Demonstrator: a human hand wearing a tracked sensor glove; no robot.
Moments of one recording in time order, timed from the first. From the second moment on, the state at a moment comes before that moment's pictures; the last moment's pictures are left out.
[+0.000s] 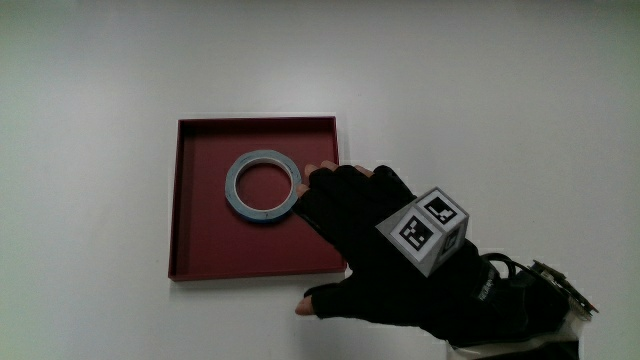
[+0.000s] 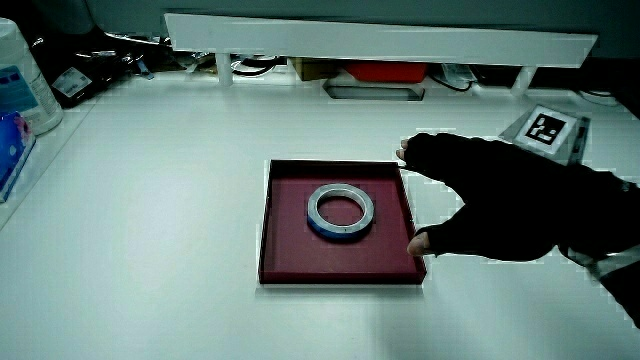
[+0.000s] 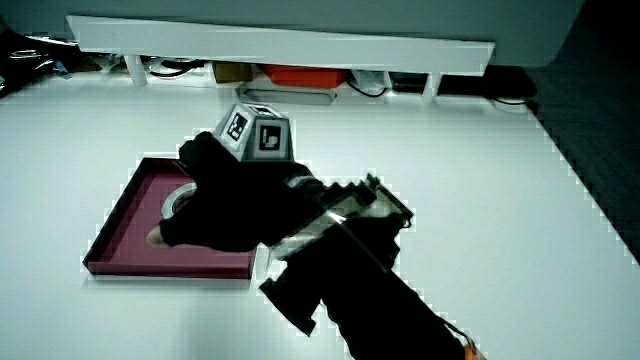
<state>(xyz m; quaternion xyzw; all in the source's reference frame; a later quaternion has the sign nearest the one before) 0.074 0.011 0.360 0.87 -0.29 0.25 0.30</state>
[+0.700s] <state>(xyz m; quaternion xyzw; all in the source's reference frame) 0.028 -0.016 0.458 0.89 -0.24 0.24 0.32</state>
